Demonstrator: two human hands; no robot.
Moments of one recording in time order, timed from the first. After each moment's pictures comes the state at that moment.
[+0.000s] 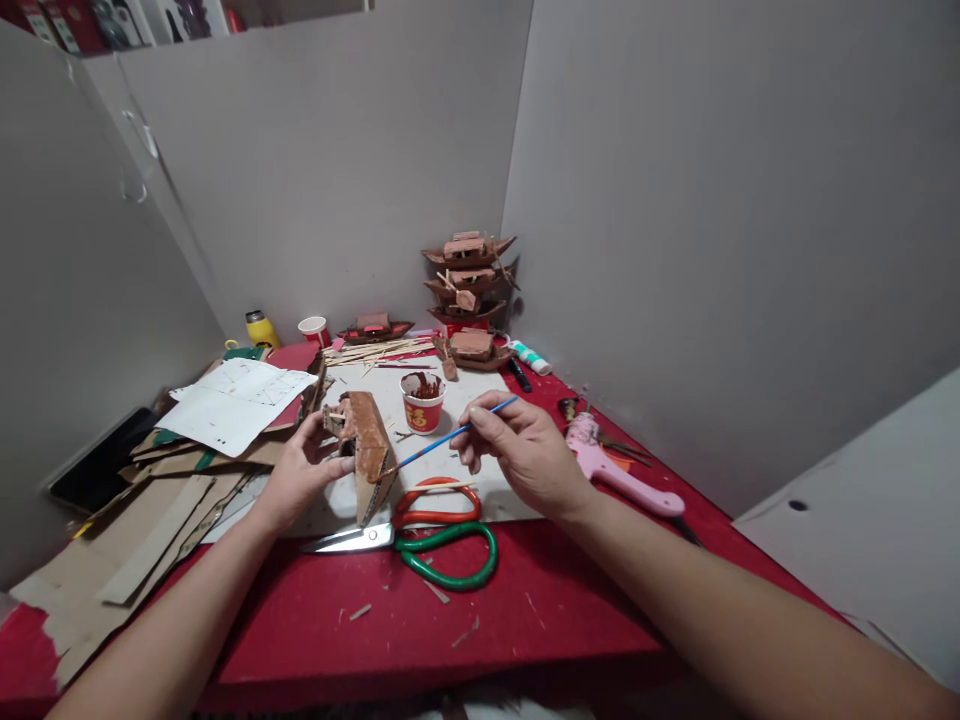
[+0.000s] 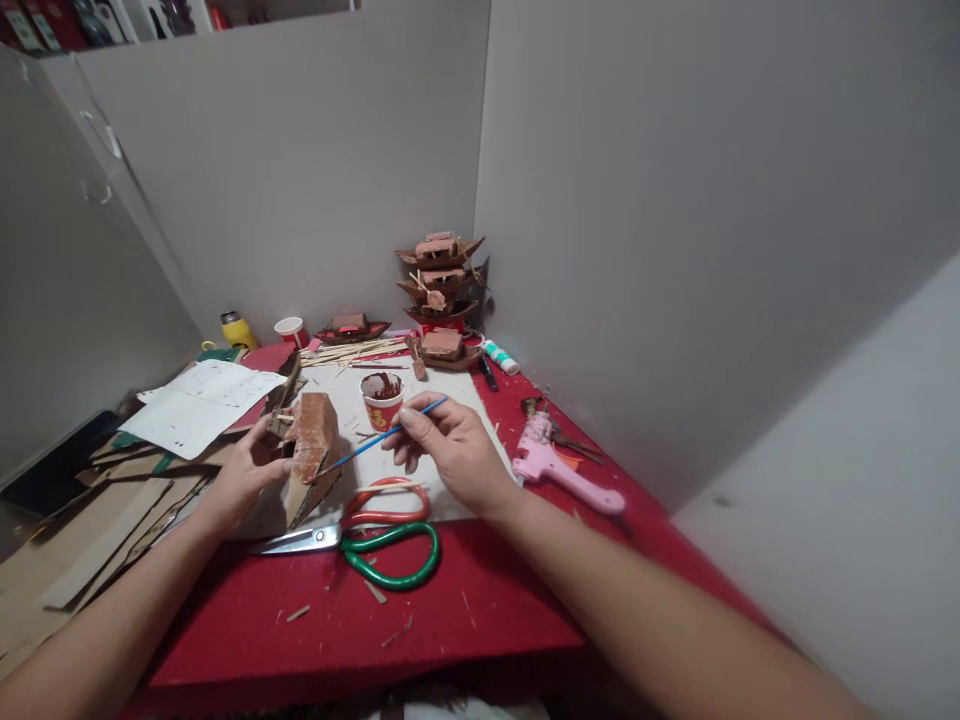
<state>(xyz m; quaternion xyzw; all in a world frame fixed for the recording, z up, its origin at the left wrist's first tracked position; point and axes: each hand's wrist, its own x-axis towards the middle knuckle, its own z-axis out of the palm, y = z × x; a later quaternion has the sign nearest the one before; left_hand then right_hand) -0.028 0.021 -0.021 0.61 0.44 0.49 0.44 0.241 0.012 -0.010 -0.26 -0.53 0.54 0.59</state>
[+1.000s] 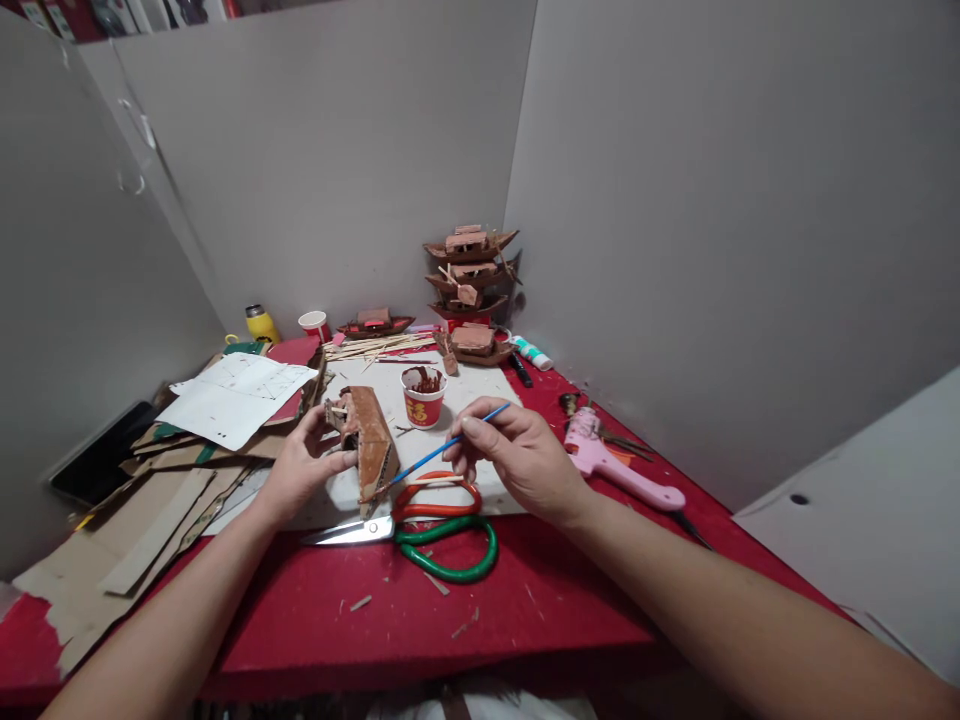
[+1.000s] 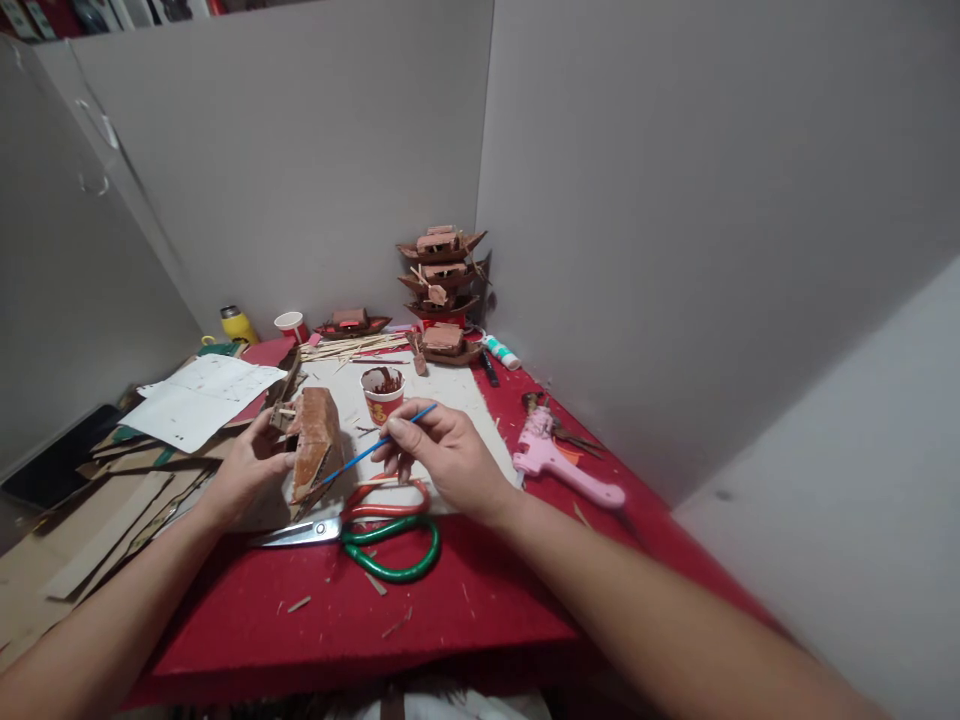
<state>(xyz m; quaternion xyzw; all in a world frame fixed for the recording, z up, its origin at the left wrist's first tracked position) -0.029 0.023 -0.023 0.62 0.44 0.49 0.43 0.236 0.000 -0.008 -0.26 -0.55 0.57 0.56</state>
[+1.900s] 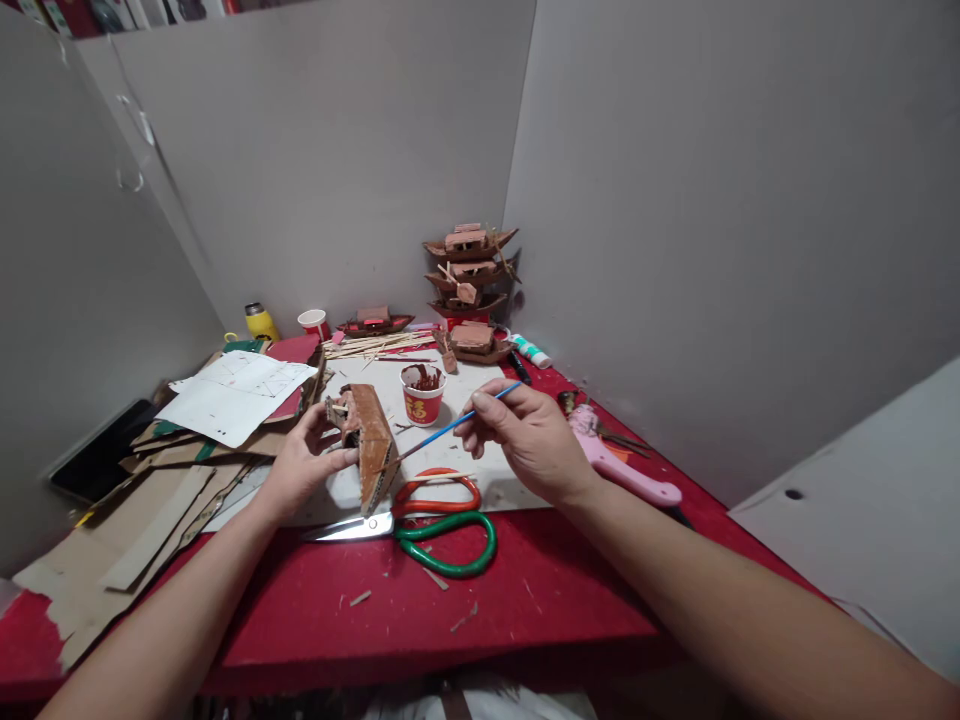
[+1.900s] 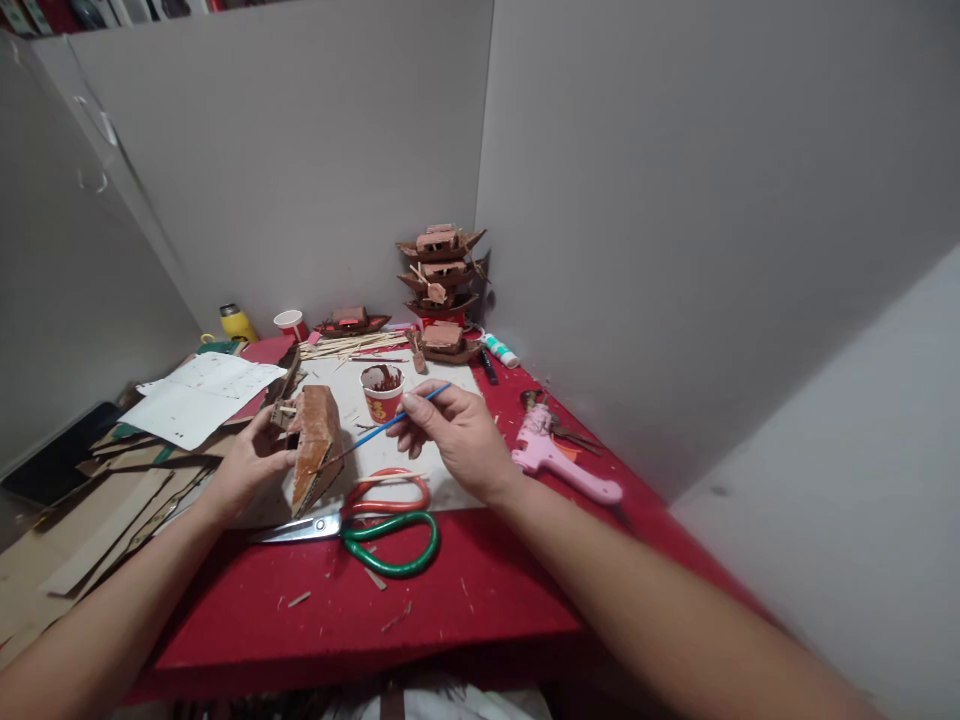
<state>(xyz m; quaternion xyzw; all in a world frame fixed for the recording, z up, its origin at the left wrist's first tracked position) -0.028 0.022 -0.023 0.61 0.44 0.49 0.44 0.242 0.012 -0.005 -0.27 -0.53 0.53 0.60</state>
